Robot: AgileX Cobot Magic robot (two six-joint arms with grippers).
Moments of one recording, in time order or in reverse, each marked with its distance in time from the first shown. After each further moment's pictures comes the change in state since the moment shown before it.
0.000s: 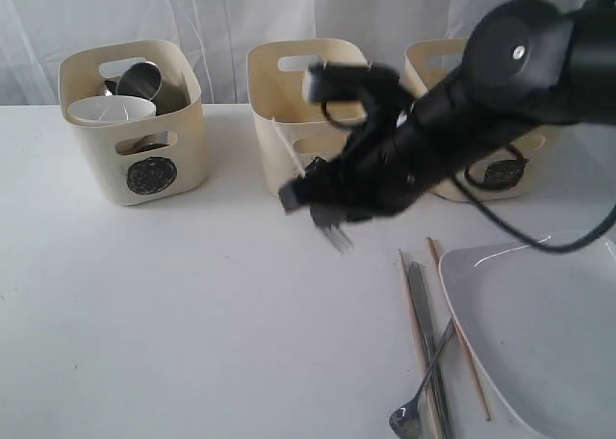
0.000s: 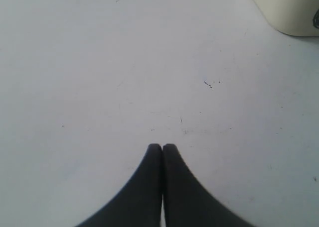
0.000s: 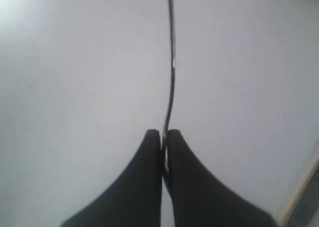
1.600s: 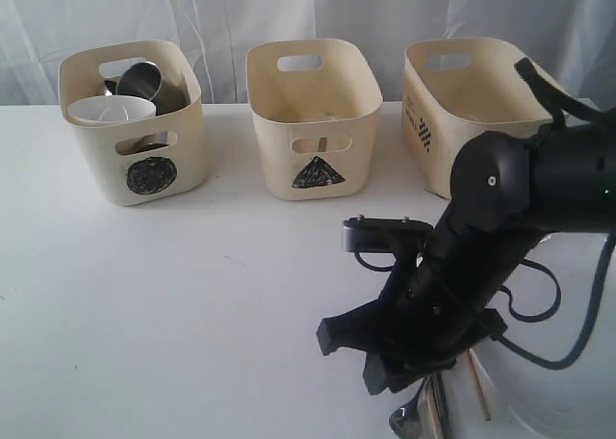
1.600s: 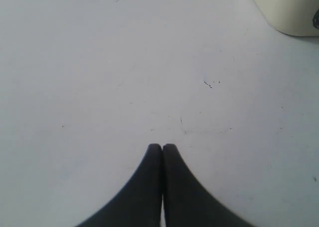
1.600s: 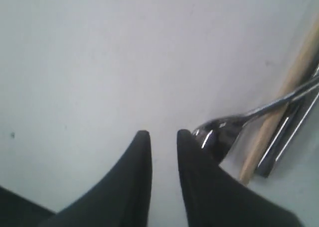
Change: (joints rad) left arm 0.000 0.000 0.000 0.000 0.000 0.000; right arm 0.030 0.078 0.256 -0.051 0.166 0.282
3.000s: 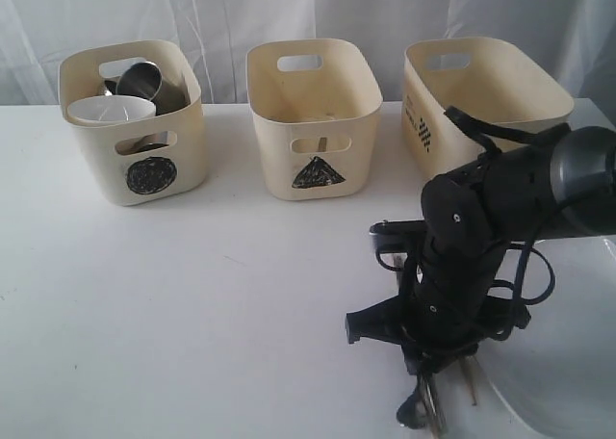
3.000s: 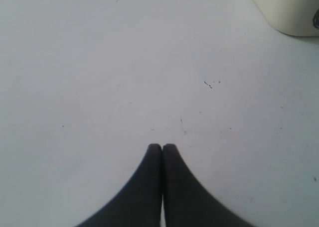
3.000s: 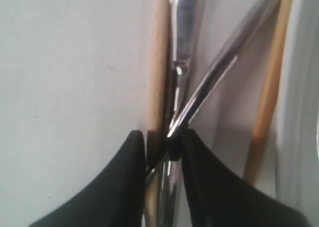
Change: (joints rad) left arm 0.000 0.000 0.000 0.000 0.000 0.000; right arm 0.000 0.148 -0.029 -0.390 -0.098 0.416
